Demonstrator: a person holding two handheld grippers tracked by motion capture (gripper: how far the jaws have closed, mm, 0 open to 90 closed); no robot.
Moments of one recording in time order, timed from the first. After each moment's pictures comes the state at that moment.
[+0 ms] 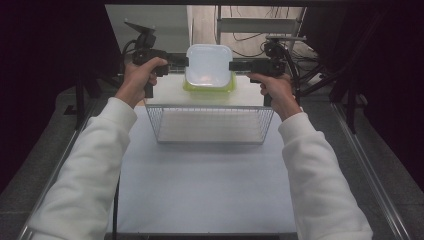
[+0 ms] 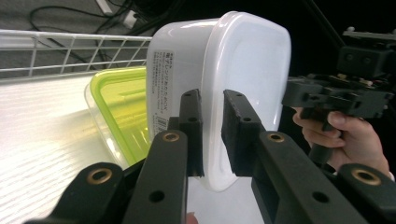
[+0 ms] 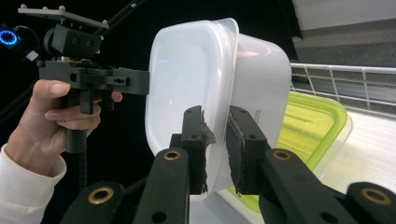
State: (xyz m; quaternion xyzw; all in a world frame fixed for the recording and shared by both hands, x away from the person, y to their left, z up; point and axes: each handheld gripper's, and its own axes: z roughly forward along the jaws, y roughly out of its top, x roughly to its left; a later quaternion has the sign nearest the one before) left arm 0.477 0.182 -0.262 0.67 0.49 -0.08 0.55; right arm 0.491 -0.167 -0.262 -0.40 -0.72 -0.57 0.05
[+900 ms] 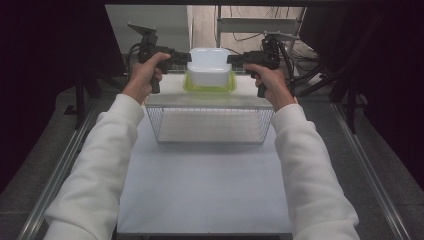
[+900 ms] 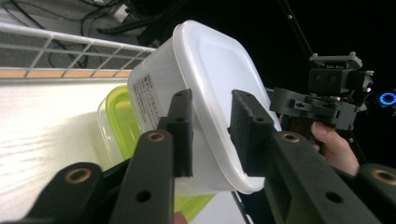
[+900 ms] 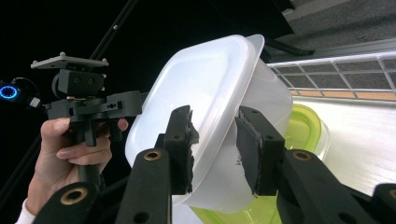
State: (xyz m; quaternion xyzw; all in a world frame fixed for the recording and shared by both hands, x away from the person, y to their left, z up) left arm 0.512 0.185 -0.284 0.62 0.53 -0.13 0.57; right arm 0.534 -0.164 -0.274 -0.49 -0.67 -0.55 0.12
